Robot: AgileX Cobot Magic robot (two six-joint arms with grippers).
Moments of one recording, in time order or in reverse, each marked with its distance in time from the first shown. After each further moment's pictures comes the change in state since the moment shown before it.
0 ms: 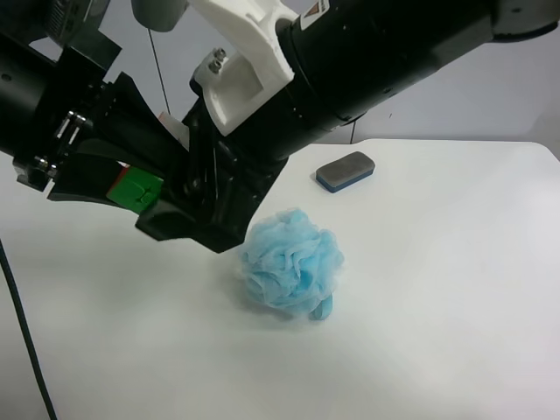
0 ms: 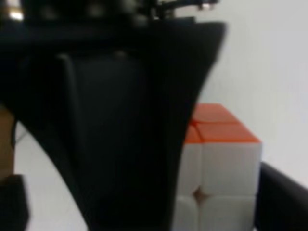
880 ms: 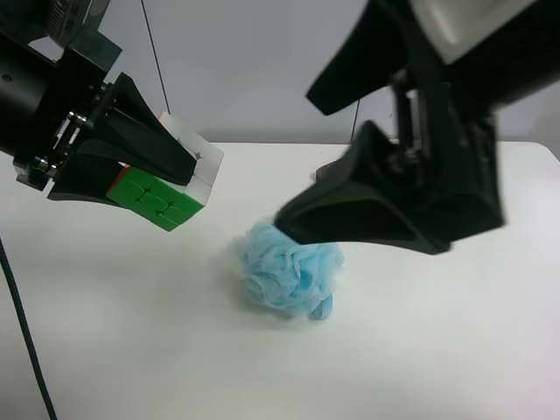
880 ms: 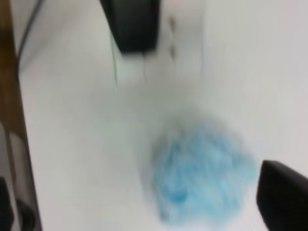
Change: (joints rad) left arm 0.000 0.000 0.000 0.005 -0.002 0.000; right arm 0.000 -0.344 -0.001 -0.394 0.370 0.434
